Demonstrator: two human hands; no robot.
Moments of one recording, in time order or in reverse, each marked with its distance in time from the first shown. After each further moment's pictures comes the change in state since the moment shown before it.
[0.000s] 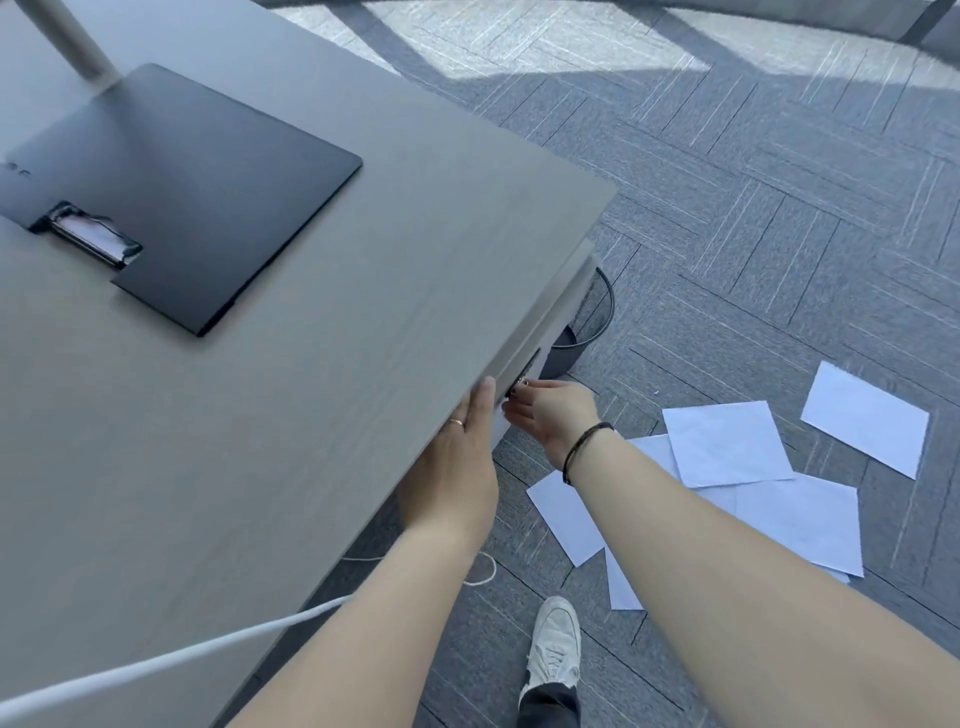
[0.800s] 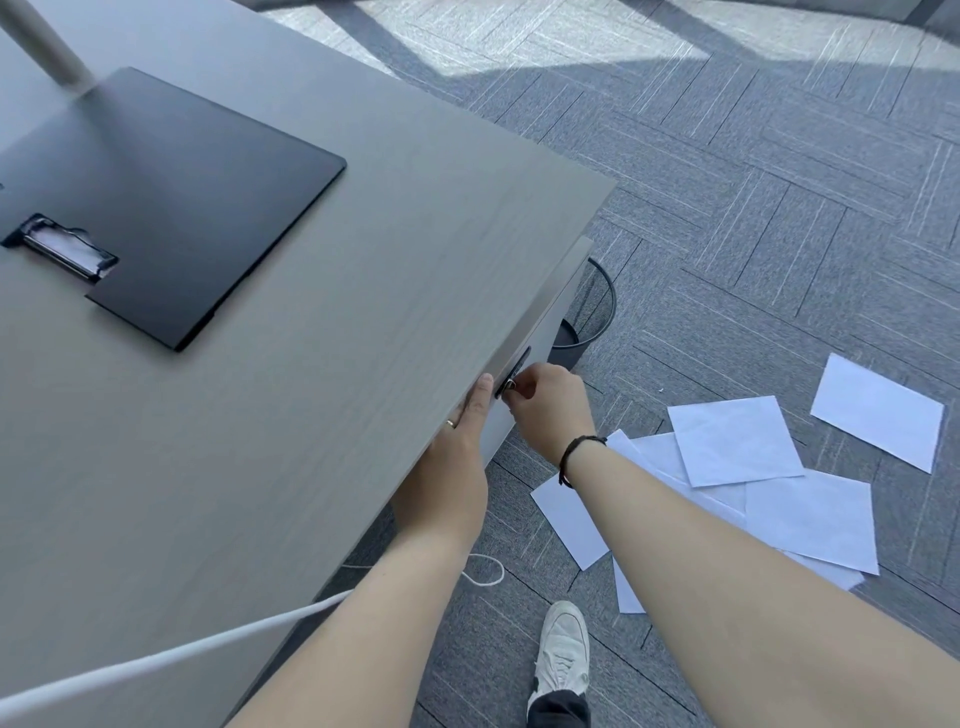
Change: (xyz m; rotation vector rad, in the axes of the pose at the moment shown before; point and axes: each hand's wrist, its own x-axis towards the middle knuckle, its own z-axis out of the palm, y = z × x) left_hand 0.016 -0.010 0.016 -0.044 0.089 0.025; right_hand 0.010 -0.003 -0.001 -1.106 0.114 -0.540
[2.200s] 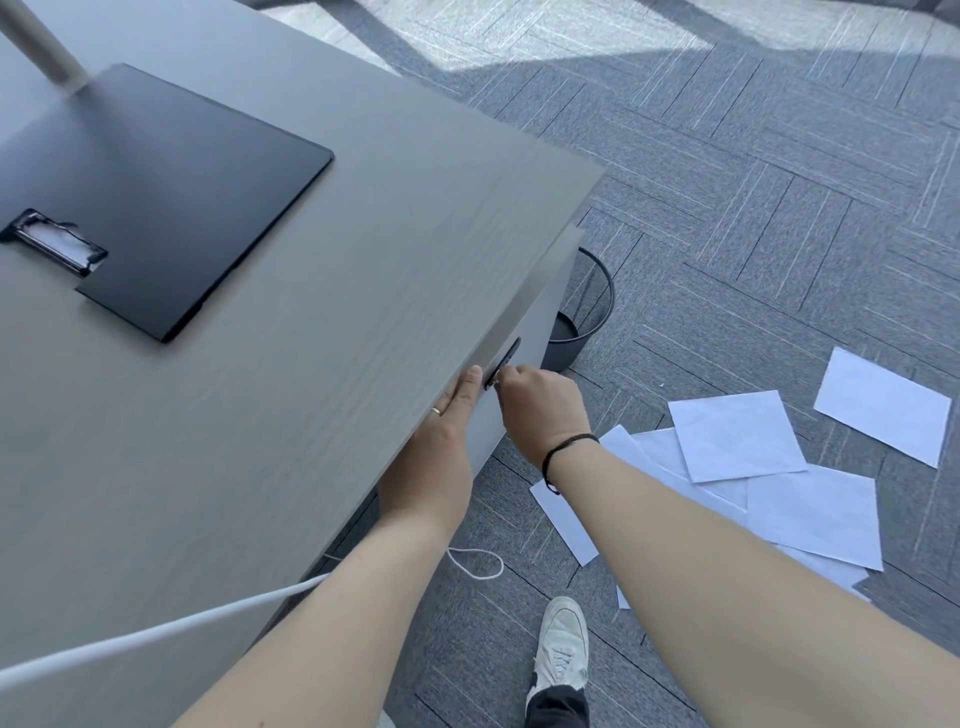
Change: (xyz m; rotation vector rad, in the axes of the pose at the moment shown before) left_hand 0.002 0.000 -0.002 -0.074 0.059 0.060; right_hand -0.007 0.009 0.005 -0.590 0.152 -0.445
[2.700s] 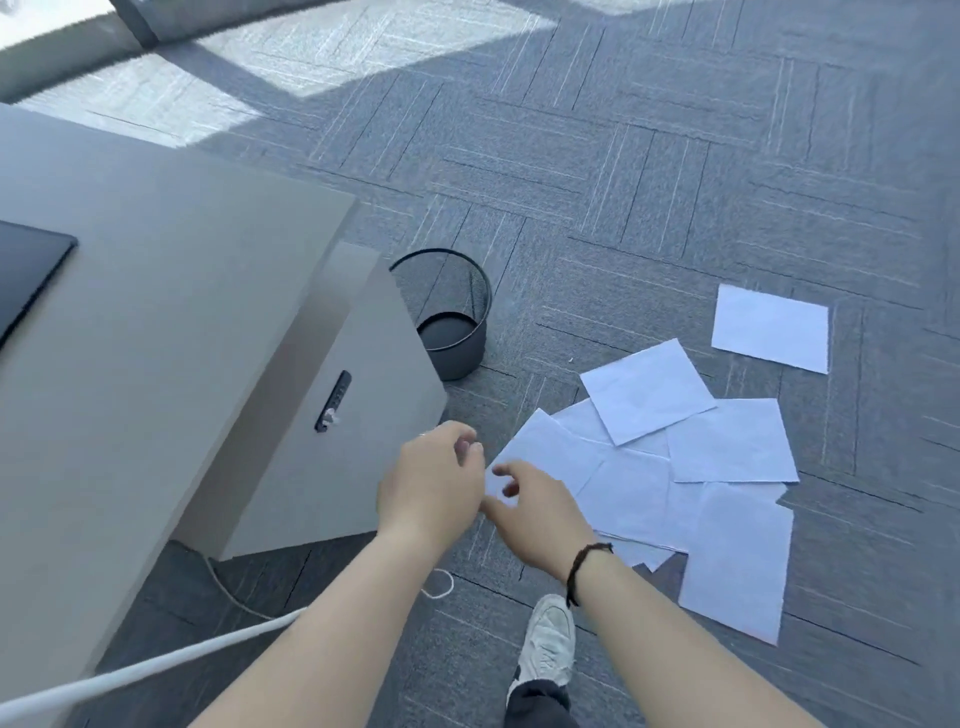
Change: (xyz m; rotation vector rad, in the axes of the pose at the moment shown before) left_hand 0.013 0.146 0.061 -0.173 -0.335 -0.199; right_hand -0.138 0.118 -0.038 0.756 -0.390 0.605
